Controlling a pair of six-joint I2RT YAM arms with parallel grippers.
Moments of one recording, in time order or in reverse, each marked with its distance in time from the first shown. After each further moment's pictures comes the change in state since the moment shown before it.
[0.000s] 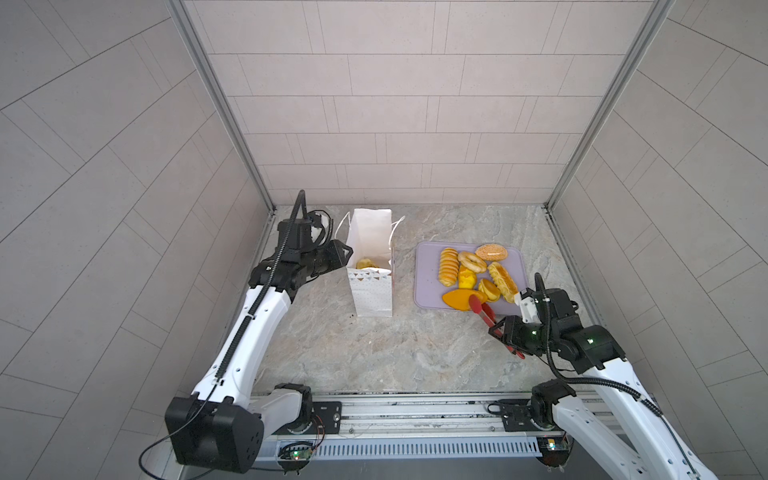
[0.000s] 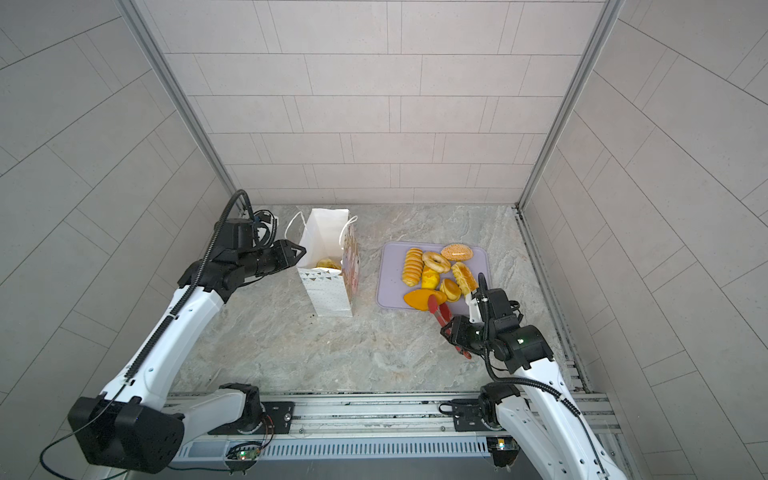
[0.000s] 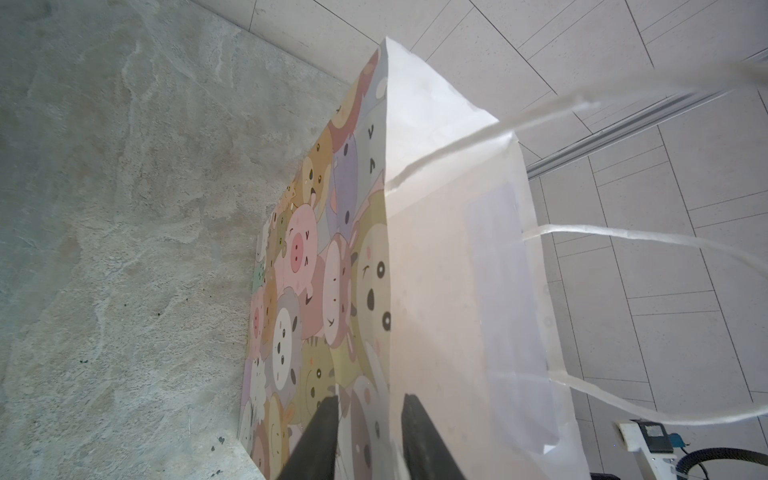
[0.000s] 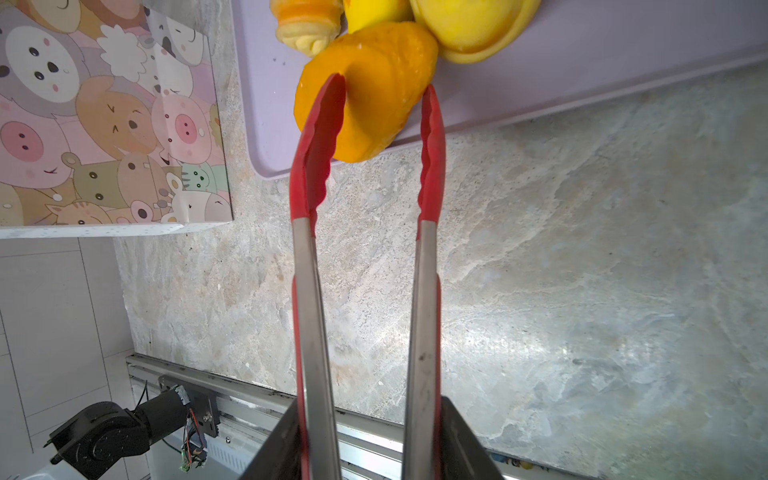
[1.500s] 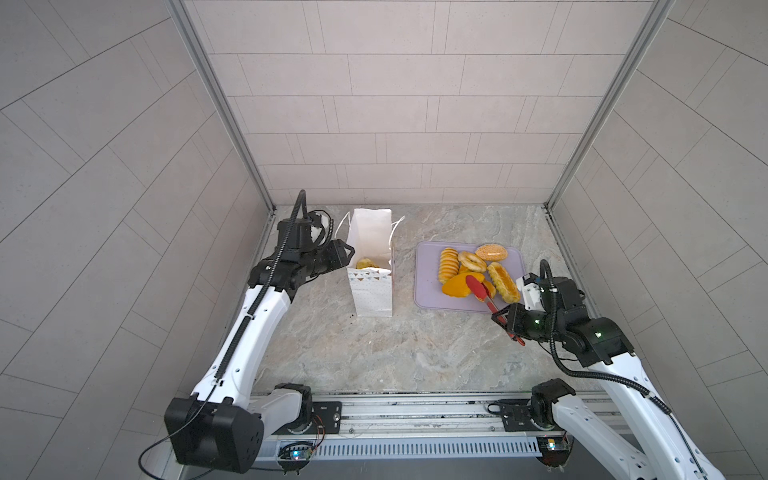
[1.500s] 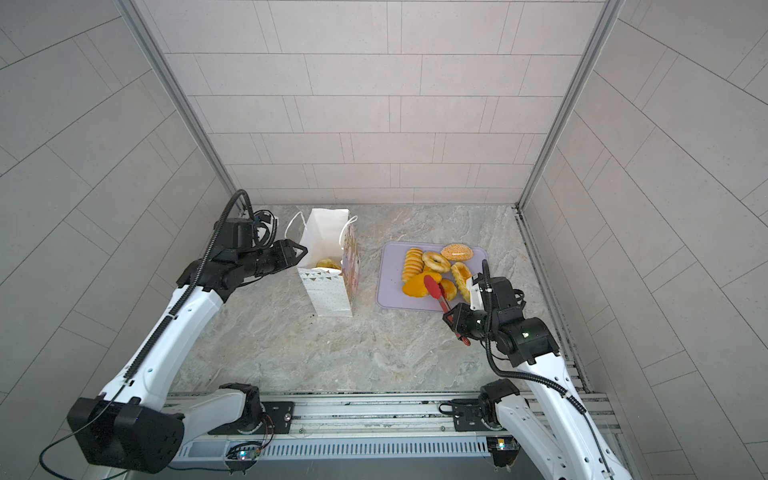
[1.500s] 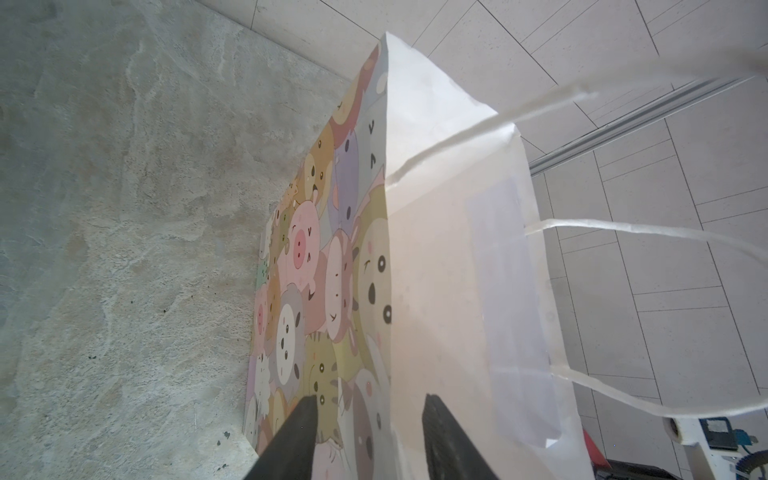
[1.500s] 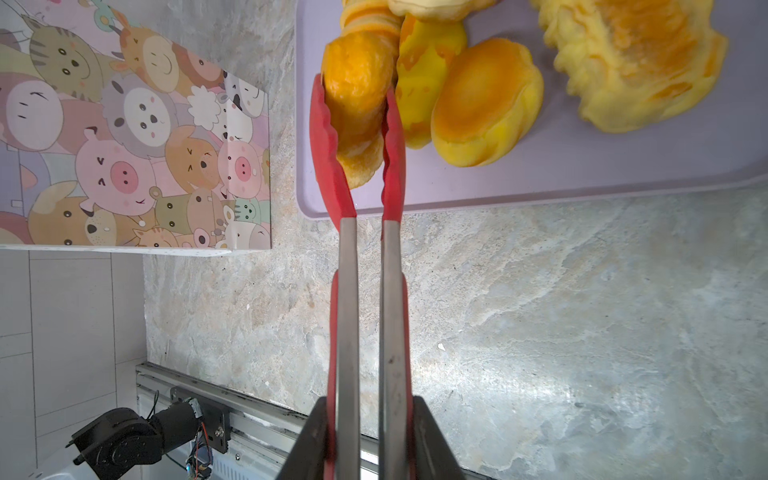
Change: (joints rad) left arm 0.000 0.000 0.017 -0.030 -0.008 0.016; right arm 0.000 0.035 0.148 0.004 0.031 -0.052
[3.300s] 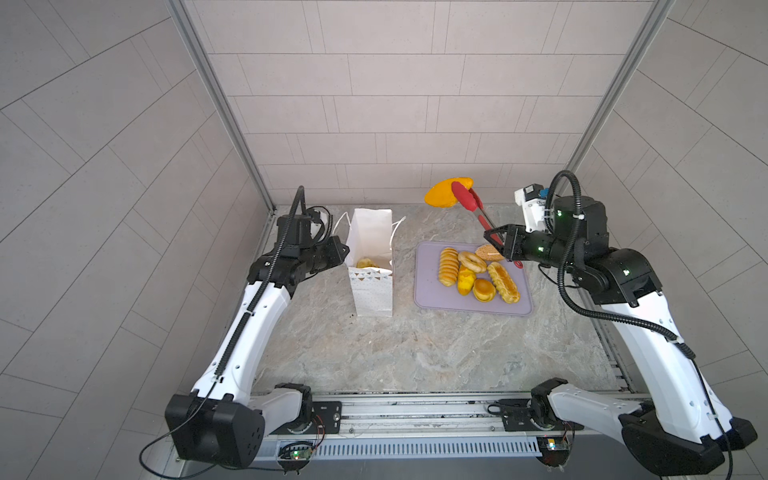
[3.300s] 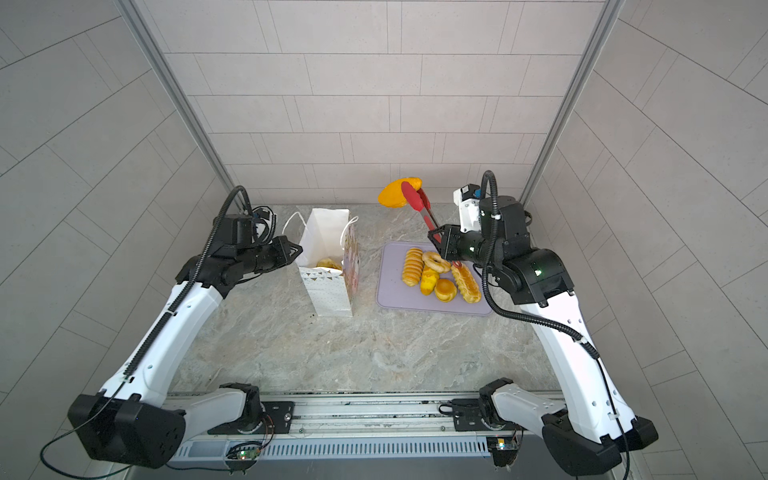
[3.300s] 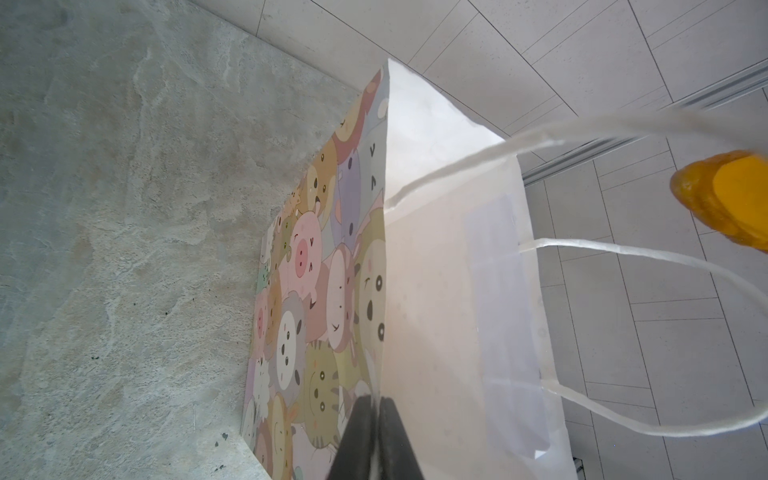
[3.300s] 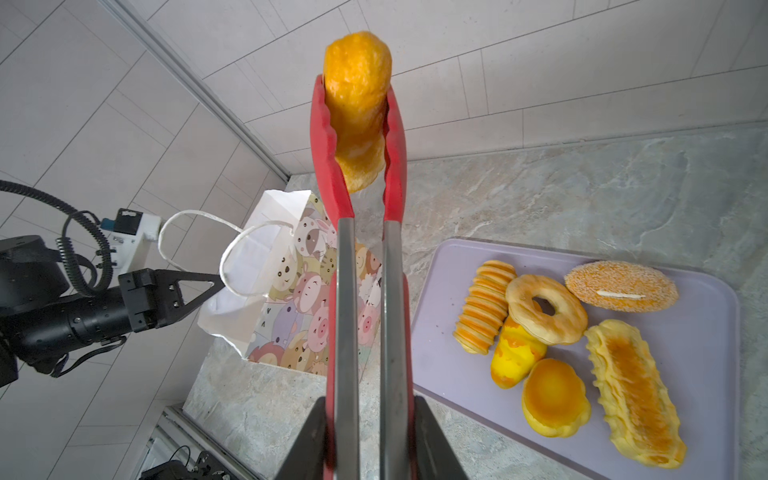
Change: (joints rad) left arm 0.000 0.021 0.038 -0.016 -0.007 -0.019; right arm 0.119 0.433 0.791 0.043 0.080 -0.169
